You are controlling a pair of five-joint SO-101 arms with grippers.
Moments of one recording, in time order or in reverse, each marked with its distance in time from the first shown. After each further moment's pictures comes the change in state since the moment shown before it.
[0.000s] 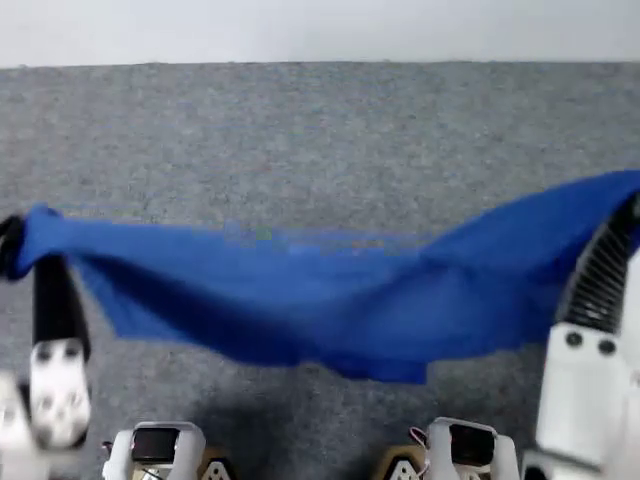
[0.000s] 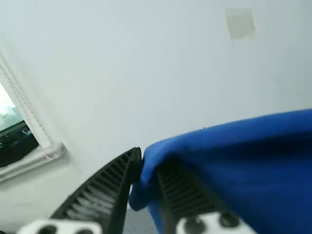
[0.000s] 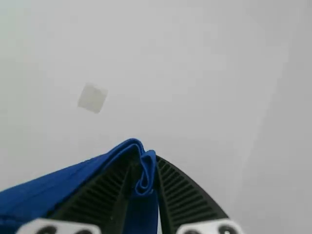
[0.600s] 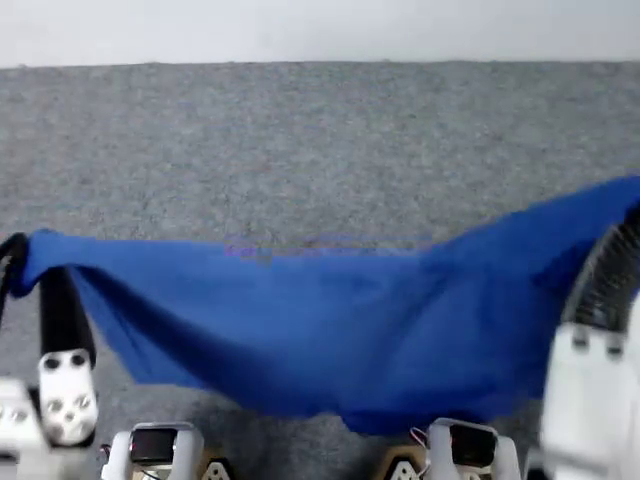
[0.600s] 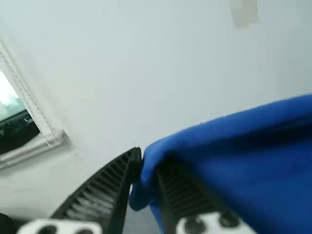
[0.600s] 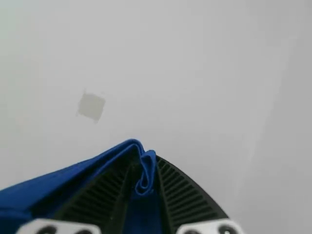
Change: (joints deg) left arm -1.7 -2.3 8.0 -0.1 0.0; right arm 0.2 4.4 -2.6 0.0 -0.9
